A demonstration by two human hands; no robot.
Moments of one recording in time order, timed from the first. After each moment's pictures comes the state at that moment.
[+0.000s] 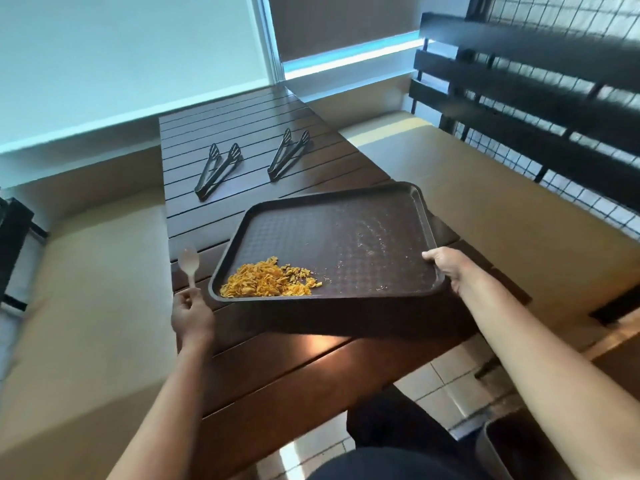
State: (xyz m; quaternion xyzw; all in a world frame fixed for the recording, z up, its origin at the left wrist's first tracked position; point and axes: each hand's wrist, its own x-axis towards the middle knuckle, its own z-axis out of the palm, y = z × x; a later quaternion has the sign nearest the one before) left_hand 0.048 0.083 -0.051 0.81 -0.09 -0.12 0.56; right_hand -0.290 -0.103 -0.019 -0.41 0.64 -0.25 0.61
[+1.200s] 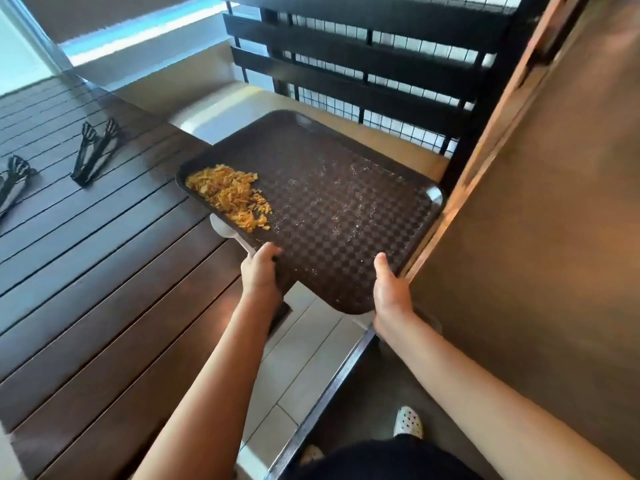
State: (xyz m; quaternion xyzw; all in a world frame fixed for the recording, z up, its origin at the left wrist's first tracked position) left_hand -0.272 0.037 -0.010 0.57 -0.12 -0.60 0.54; right_hand -0.425 0.087 -0.032 -0.08 0.65 -0.52 0.55
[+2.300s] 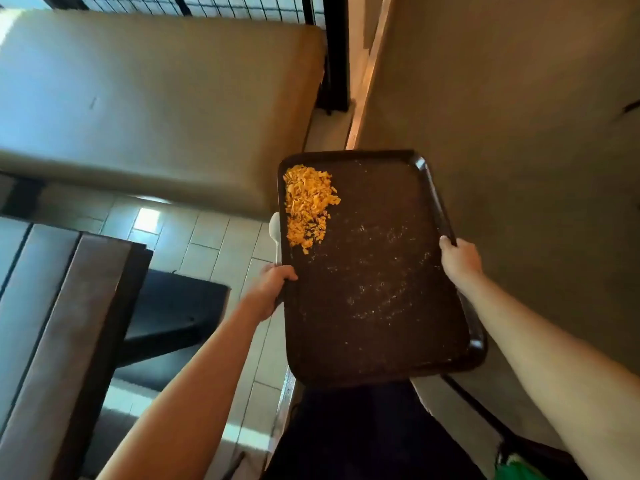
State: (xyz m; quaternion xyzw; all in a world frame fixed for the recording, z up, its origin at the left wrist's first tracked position) left_hand -0.512 -0.017 -0.194 0.66 -0.36 -0.66 0.02; right_hand -0.794 0.119 -0.261 -0.09 0.90 -0.23 0.37
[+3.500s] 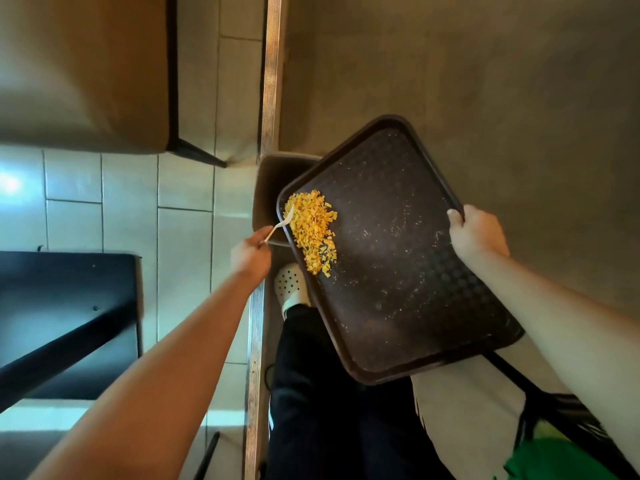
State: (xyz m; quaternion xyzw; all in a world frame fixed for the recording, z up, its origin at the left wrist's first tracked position) left_hand -0.535 -0.028 -0.509 0.65 -0.55 -0.50 -0.16; right_hand -0.803 0.170 -0.468 -0.12 0.94 0.01 0.33
